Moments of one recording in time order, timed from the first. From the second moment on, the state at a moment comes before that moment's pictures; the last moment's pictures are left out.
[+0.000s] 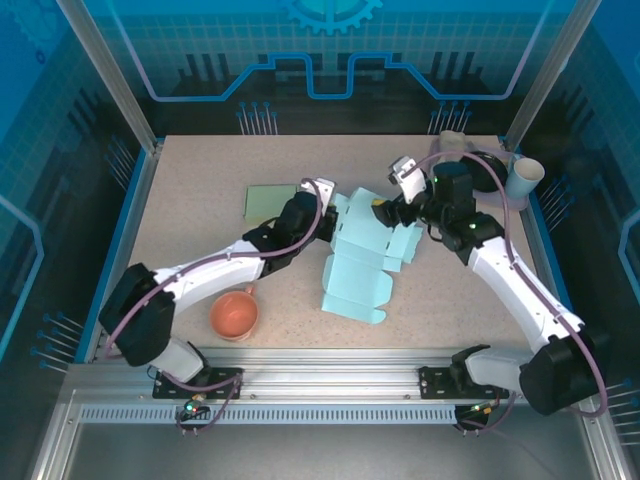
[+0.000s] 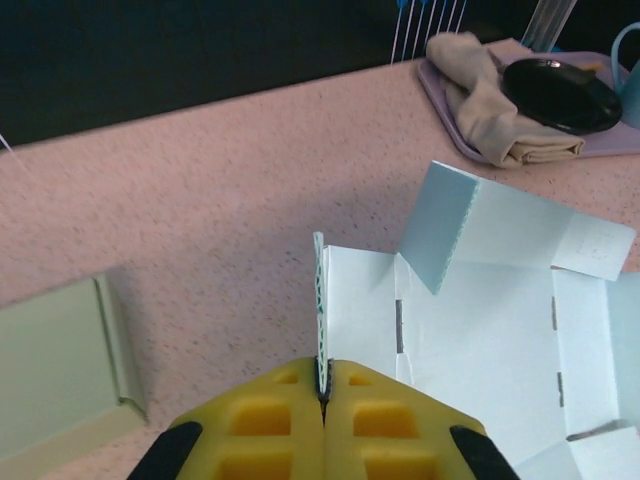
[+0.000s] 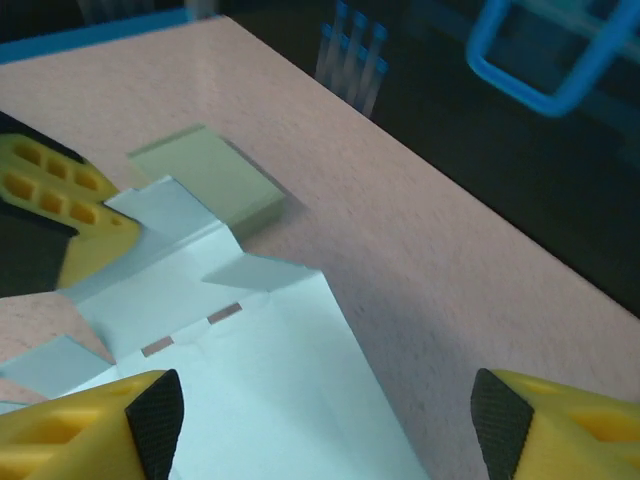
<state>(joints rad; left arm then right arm) -0.73 1.48 1.00 0.06 -0.31 -0.18 0.31 1.26 1.10 -0.33 -0.36 -0.42</state>
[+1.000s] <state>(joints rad) -0.72 1.22 0.72 0.24 -0.32 -0.03 0.28 1.64 1.47 -0.90 -0.52 -1.19</state>
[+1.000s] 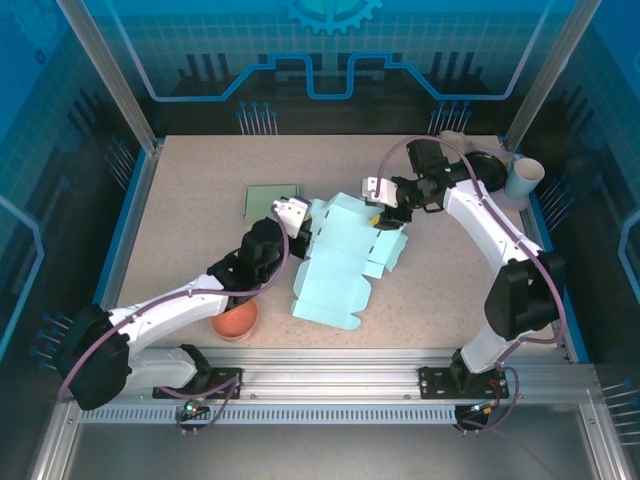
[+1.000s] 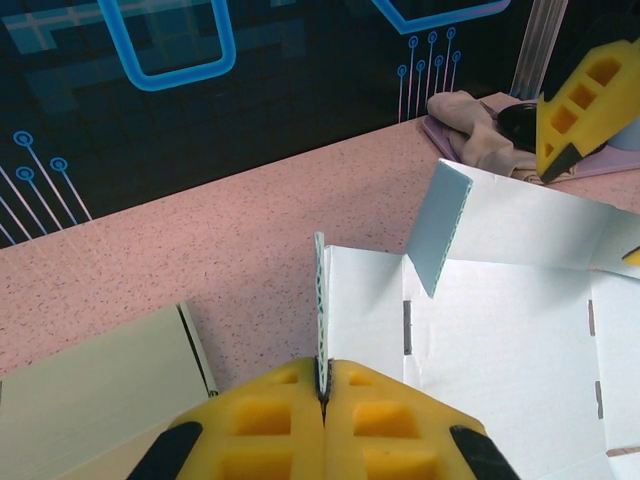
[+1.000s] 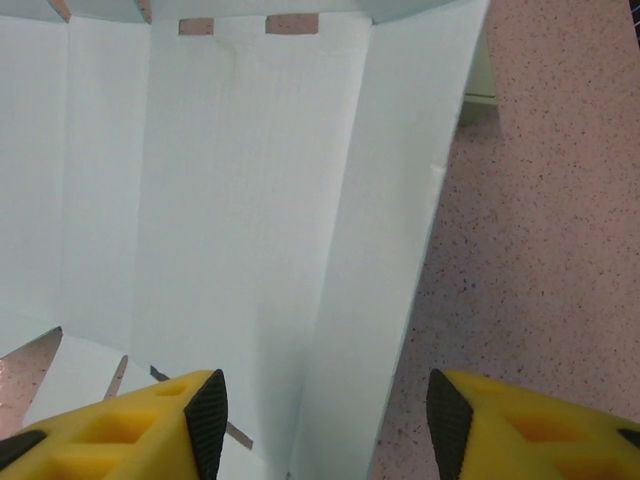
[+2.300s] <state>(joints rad) -0.72 1.21 0.70 0.26 -0.32 -0.05 0.29 1.69 1.47 -0.91 -0.44 -1.19</state>
